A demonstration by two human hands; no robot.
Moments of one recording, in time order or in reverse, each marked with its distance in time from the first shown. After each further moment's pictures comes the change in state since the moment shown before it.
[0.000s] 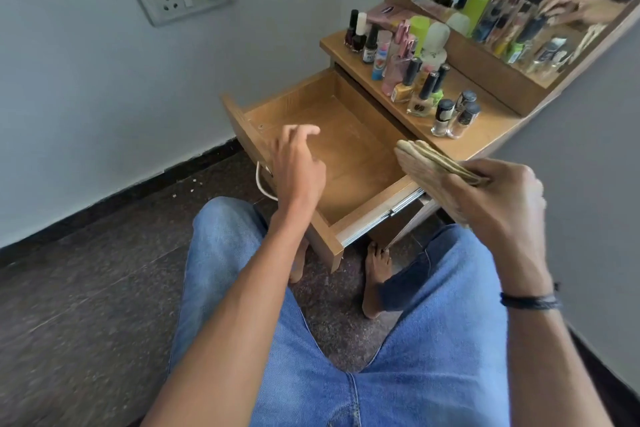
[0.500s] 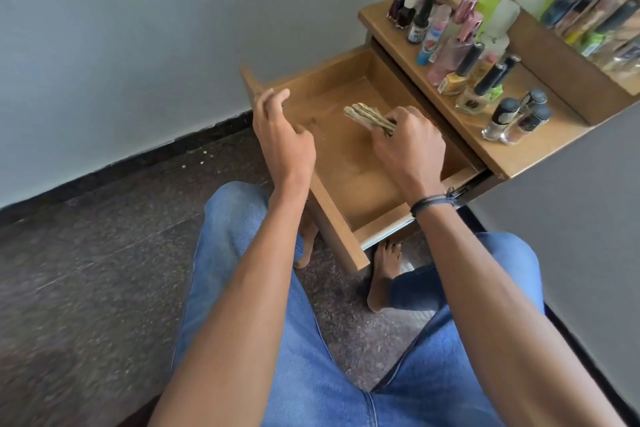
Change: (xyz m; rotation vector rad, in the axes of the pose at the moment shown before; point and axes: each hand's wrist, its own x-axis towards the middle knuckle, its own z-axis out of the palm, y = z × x) left_hand 0.040 -0.039 -0.005 -0.198 0.273 -0.195; right_hand 0.068 -0.049 0.168 -0.264 -0.098 -0.372
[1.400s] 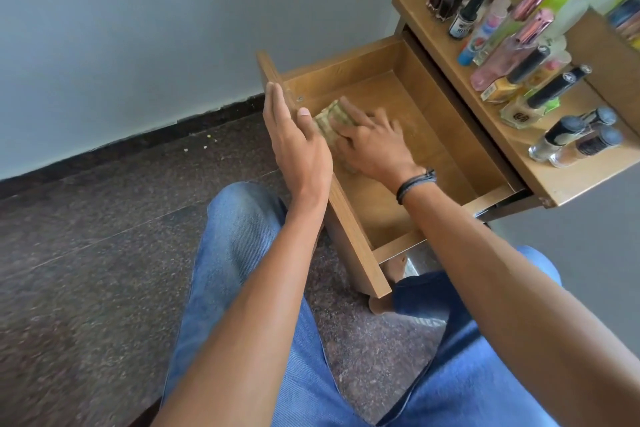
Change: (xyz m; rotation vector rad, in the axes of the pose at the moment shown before) left_hand 0.006 -0.013 0.012 -0.196 0.087 -0.143; right_hand 0.043 -0.019 0.094 -0.169 -0.546 -0.383
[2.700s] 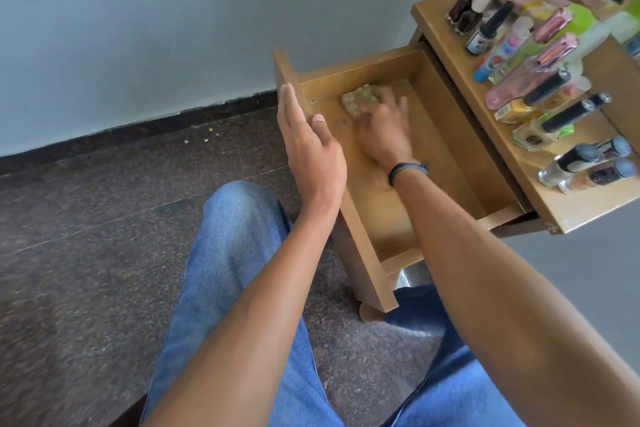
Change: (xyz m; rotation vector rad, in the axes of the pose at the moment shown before) left_hand -0.002 -0.003 0.006 -0.009 0.031 -0.008; right_hand 0.044 0.009 0.006 0.247 0.255 0.182
